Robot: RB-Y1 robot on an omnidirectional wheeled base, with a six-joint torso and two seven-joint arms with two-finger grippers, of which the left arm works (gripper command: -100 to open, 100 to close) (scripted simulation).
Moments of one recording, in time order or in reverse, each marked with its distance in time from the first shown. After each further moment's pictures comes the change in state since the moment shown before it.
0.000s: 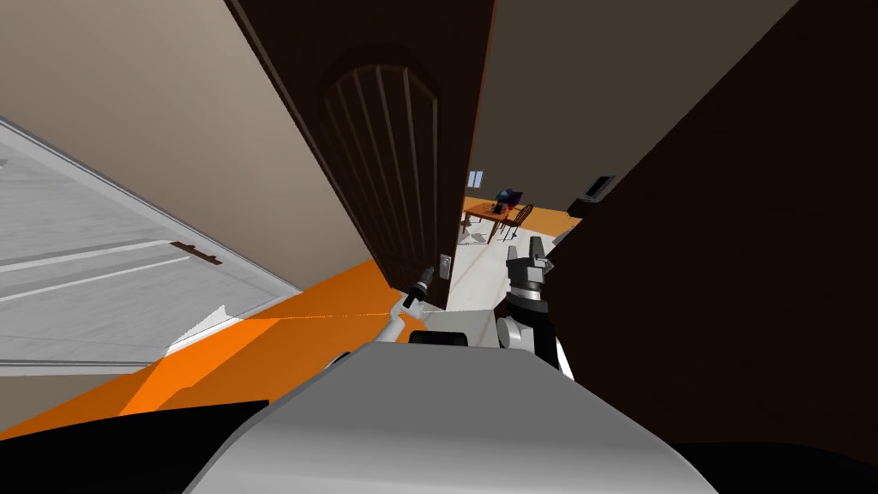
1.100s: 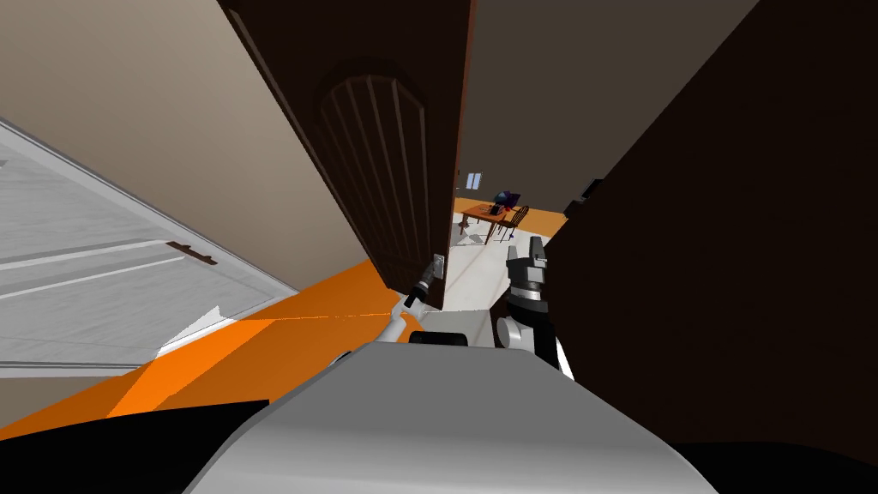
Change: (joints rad) arm -0.004 -0.015 0.000 -0.005 0.006 0.000 0.005
